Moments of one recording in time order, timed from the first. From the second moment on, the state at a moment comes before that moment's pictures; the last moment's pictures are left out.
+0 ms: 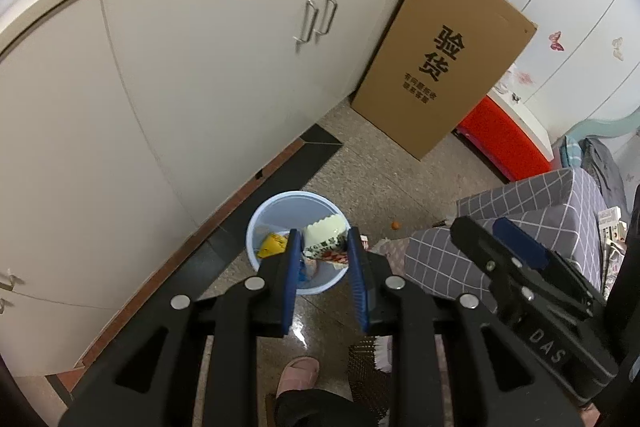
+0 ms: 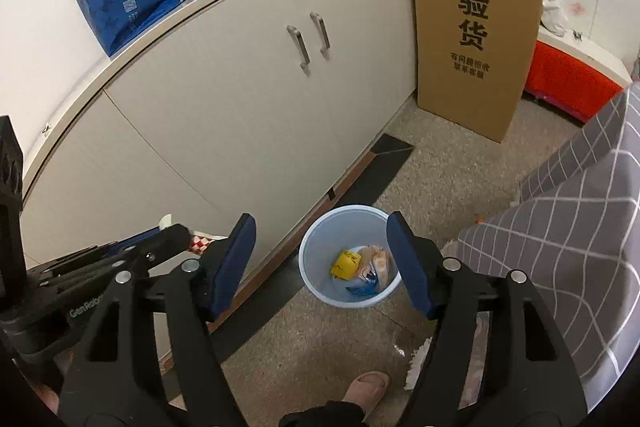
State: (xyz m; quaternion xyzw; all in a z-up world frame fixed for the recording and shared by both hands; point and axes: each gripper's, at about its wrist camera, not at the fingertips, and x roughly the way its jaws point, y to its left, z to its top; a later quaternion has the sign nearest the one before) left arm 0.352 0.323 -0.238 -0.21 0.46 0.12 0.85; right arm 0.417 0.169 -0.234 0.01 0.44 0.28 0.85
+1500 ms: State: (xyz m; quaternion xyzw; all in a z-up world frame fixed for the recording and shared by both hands) left arm 0.370 0.249 -0.194 -0.14 0.43 0.12 0.88; right arm 0.393 0.067 -0.188 0.11 0.38 0.21 0.89
